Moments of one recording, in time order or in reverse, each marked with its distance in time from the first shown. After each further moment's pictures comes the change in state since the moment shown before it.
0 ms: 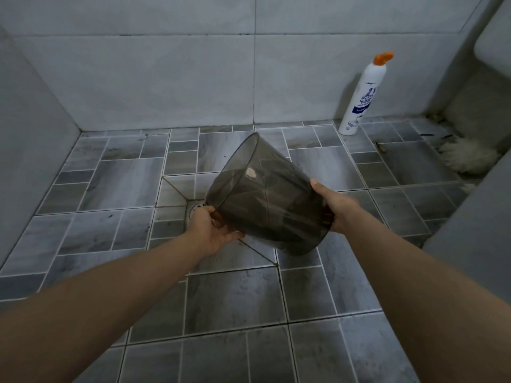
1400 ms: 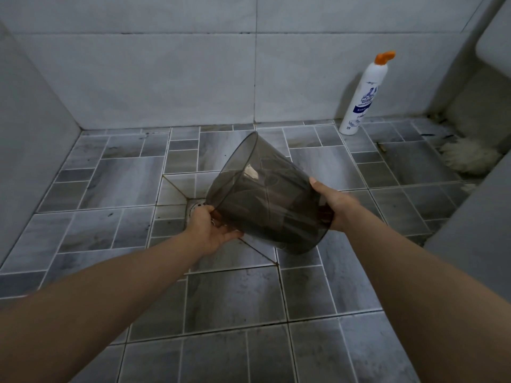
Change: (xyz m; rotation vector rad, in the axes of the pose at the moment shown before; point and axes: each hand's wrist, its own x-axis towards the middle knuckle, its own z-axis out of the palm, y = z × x) left_hand 0.000 0.001 0.000 0.008 0.014 -0.003; right_hand 0.004 -0.001 0.001 -0.077 0.024 0.005
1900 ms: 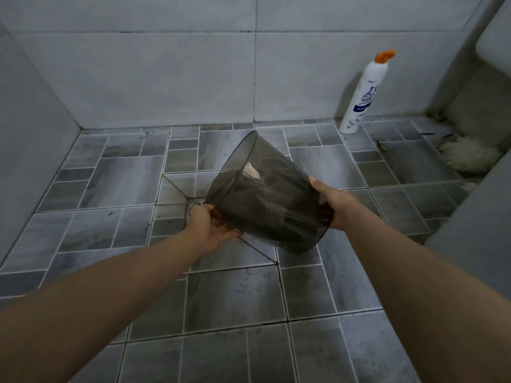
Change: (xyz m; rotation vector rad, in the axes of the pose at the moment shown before) left_hand -0.004 0.001 0.004 -0.002 0.002 0.001; right_hand 0.004 0.001 -0.001 0.018 -0.019 -0.003
